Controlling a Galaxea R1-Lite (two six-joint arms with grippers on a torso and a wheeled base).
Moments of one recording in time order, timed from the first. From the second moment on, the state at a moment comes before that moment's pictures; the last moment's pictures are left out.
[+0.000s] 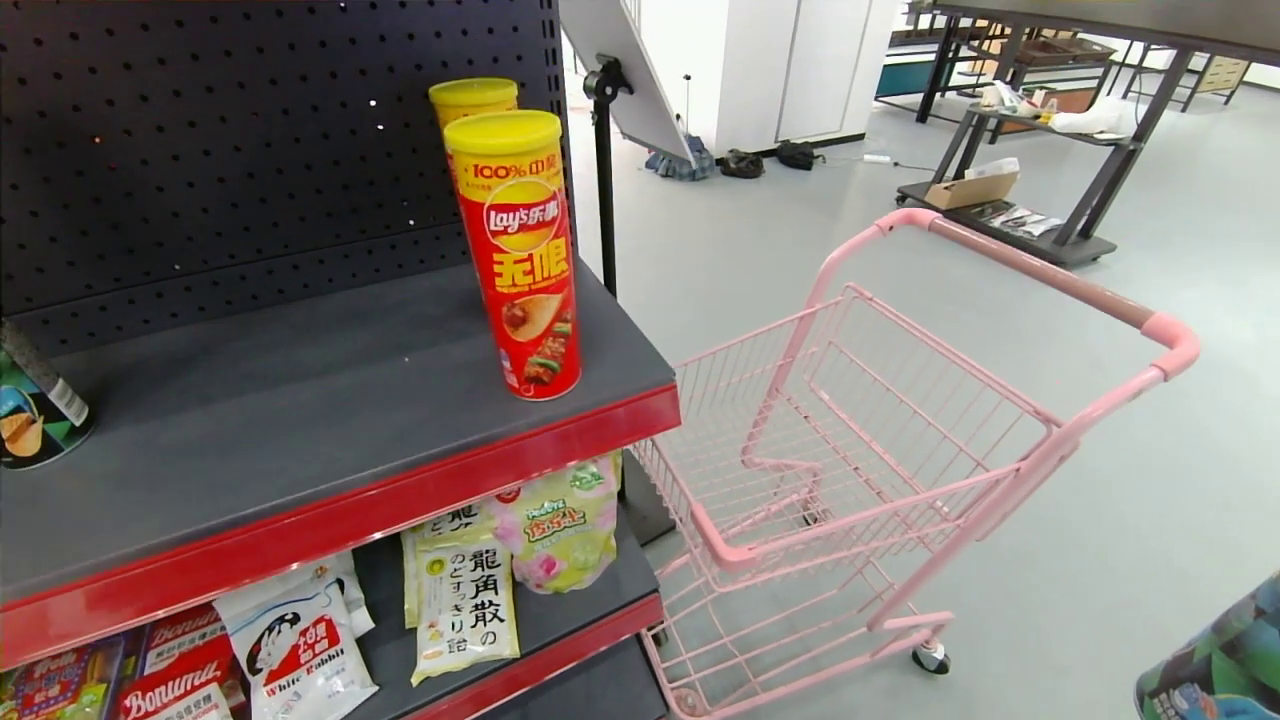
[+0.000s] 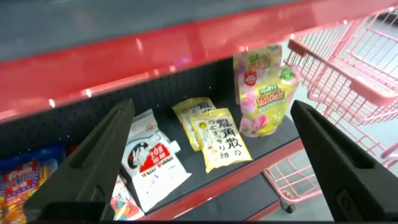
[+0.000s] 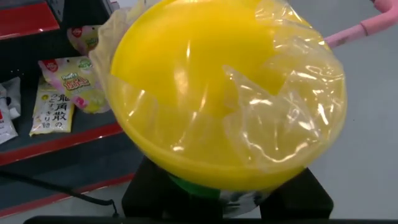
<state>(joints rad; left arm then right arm) 0.00 0.00 0.00 0.00 -0.03 0.00 0.04 0.57 -0.53 0.17 0.10 -0.03</state>
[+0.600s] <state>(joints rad) 0.00 0.00 0.00 0.00 -0.03 0.00 0.04 0.59 -0.55 0.16 0.10 -0.03</state>
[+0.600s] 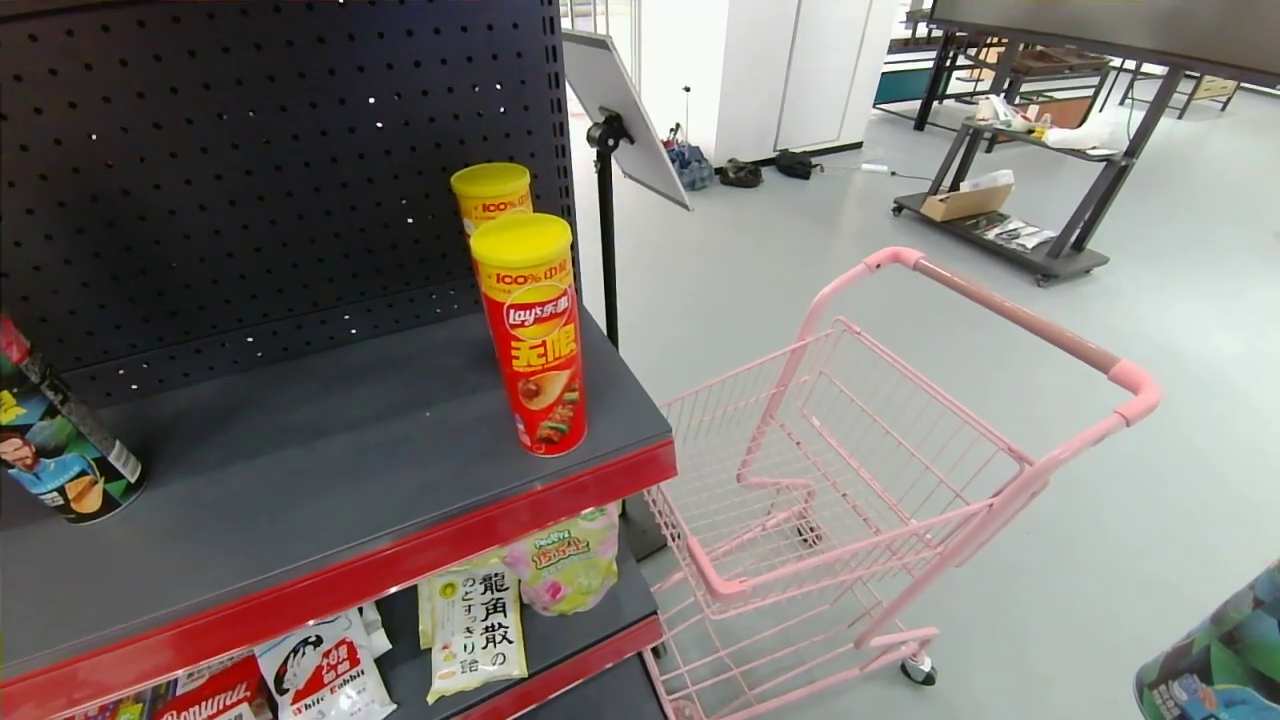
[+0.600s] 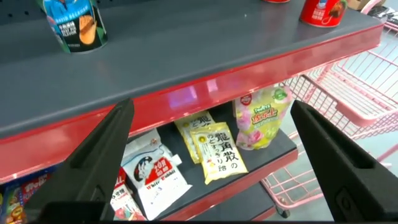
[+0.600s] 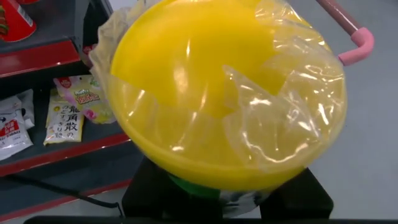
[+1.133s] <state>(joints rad) 0.00 0.00 0.00 0.00 -0.03 0.00 0.04 0.60 -0.54 0.16 0.10 -0.03</state>
